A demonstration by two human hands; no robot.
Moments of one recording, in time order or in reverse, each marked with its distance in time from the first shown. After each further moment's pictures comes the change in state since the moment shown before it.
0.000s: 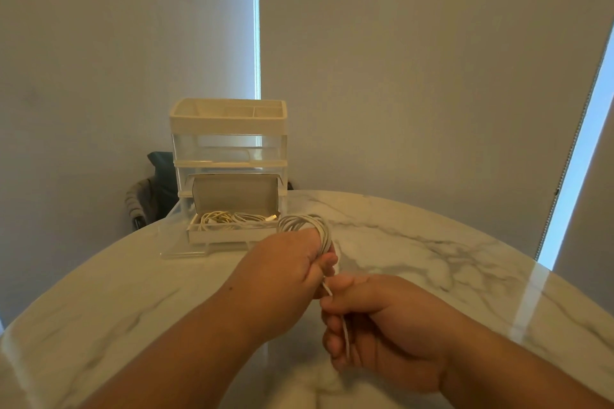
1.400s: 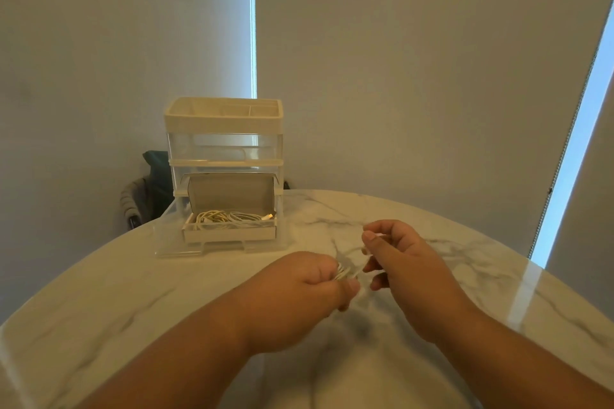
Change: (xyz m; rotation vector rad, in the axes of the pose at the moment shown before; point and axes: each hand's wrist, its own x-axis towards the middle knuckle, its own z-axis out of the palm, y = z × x) left_hand -0.006 0.022 -0.003 -0.418 -0.322 -0.133; right_hand 0.019 -0.003 -0.049 -0.457 0.653 -0.505
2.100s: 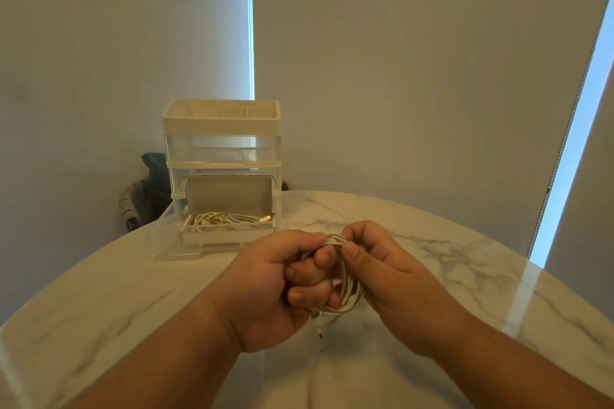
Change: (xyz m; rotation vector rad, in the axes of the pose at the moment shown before) left_hand 0.000 0.003 -0.005 -1.265 -0.152 -0.111; right_hand -0.014 -0.007 0.008 0.278 -0.444 -0.104
